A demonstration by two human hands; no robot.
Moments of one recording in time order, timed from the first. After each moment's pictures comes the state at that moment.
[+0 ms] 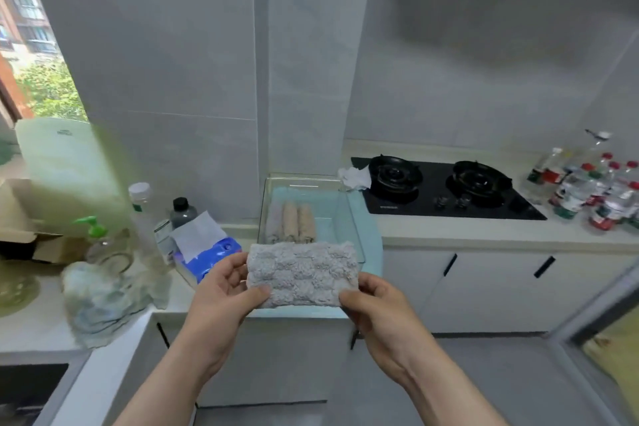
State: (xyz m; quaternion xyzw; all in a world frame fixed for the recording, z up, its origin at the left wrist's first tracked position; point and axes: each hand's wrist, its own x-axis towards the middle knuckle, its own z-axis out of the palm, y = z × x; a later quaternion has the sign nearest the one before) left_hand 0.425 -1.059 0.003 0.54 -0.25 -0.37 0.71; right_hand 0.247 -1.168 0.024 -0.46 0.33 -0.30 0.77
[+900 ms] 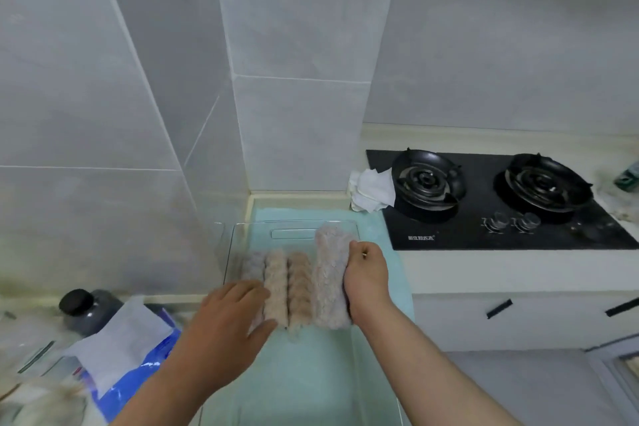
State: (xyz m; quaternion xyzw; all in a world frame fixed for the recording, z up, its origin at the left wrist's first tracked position) left_hand 0.586 -1.313 -0.078 0.78 -0.61 -0.03 0.15; right_hand 0.451 -1.488 -0.071 -0.50 0.58 -0.33 0.55
